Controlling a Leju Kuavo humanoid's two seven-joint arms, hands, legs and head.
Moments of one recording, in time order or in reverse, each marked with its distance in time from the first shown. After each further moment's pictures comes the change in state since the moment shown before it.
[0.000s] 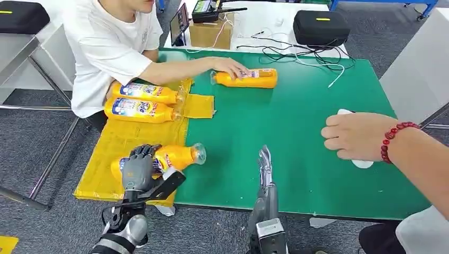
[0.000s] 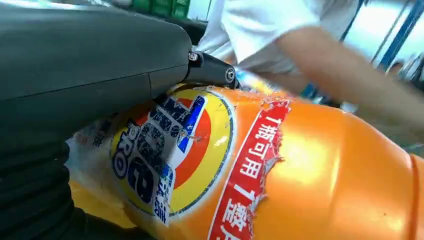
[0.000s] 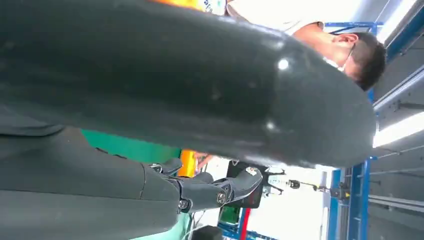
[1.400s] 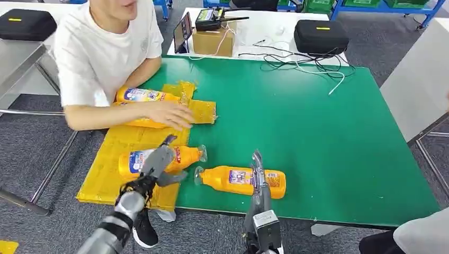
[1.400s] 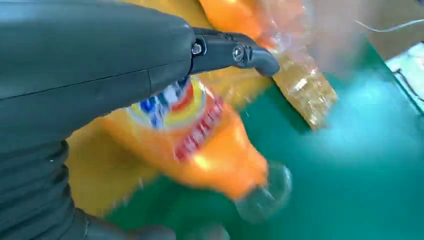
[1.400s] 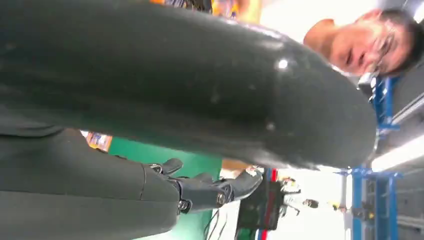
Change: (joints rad) left arm -0.112 -0.018 0.004 0.101 0.671 -0.500 -0.106; right arm -0.022 0.024 -0.040 0.123 -0.049 0.057 -0.016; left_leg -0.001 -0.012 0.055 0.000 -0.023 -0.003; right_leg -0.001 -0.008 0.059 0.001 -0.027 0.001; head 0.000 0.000
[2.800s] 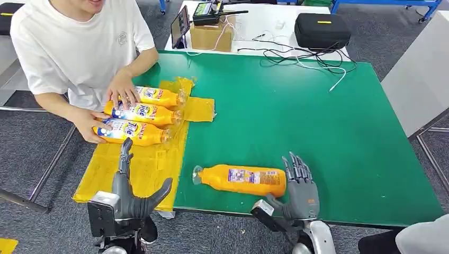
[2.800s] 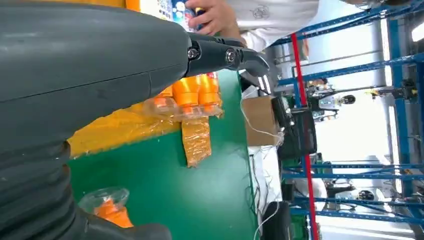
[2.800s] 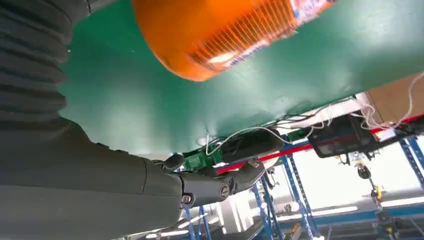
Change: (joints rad) left arm 0.475 -0.066 -0.078 -0.757 0.209 0.330 -0.186; right arm -0.077 -0.194 -0.286 0.153 1.024 -0.184 0.438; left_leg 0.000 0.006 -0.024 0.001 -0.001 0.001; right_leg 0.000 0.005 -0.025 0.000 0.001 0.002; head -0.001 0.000
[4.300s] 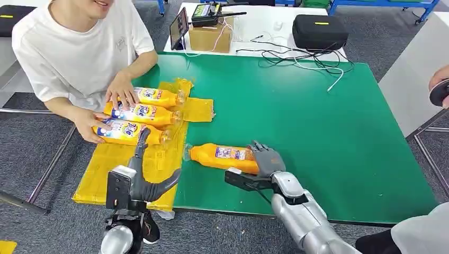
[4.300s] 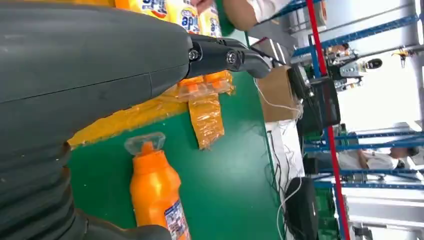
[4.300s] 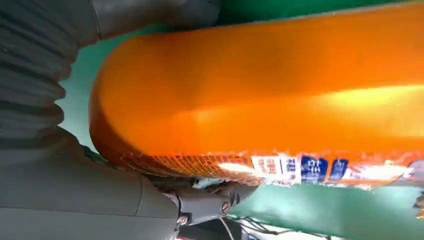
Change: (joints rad) left arm -0.141 -0.001 0.040 0.124 -0.019 -0.129 0.102; right arm -0.514 0.050 0.287 0.541 0.013 0.486 0.247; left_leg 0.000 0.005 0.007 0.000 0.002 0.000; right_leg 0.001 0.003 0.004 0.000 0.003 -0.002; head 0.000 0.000
